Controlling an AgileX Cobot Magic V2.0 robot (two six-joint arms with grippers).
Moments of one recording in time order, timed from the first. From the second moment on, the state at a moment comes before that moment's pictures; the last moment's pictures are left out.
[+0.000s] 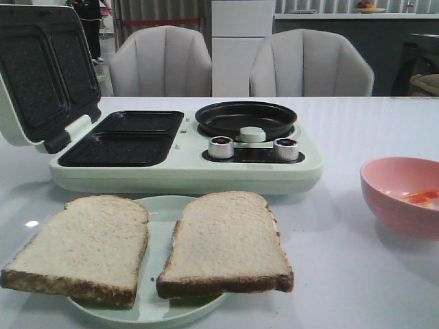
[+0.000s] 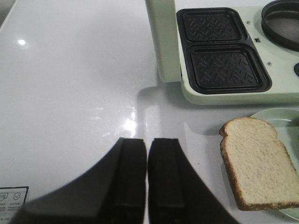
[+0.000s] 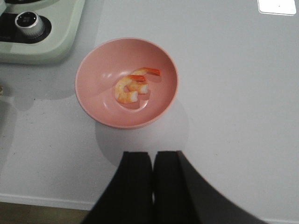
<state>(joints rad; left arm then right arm) -0.08 0.53 -0.63 -0.04 0.73 0.03 -0.01 0.69 -0.64 0.06 0.77 -0.02</state>
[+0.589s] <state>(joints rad) -0.33 0.55 -0.57 -0.05 0.65 0.28 -0.01 0.70 -0.64 0.06 0.77 -0.02</state>
